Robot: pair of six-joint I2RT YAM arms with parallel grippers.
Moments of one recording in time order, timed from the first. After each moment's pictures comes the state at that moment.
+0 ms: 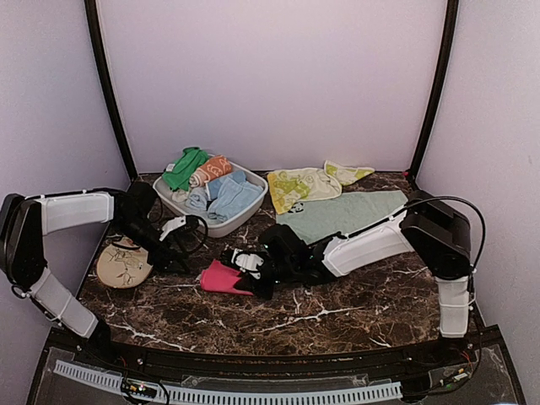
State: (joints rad) left arm -0.25 1.53 0.95 -0.80 0.70 0.84; right arm 1.10 2.05 1.16 0.22 -0.21 -0.29
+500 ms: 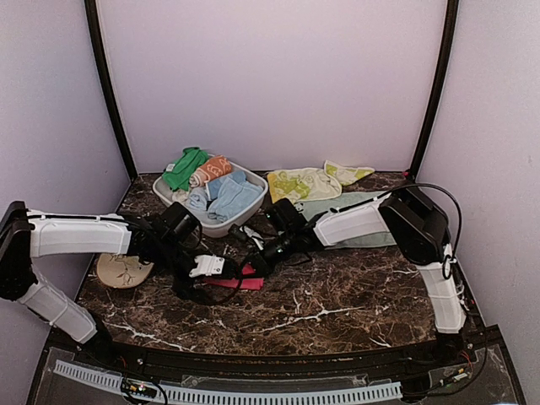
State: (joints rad) left arm -0.69 1.42 0.83 -0.58 0.40 0.90; right arm 0.90 2.25 1.47 -0.07 -0.80 0.05
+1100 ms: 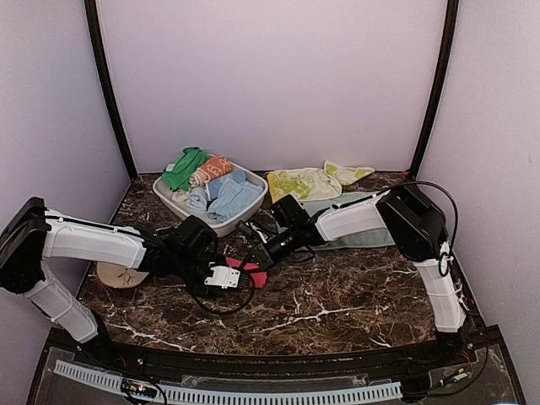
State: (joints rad) left arm -0.84 1.51 0.76 -0.26 0.04 0.98; right arm 0.85 2.28 1.51 -0.10 -0.89 0.25
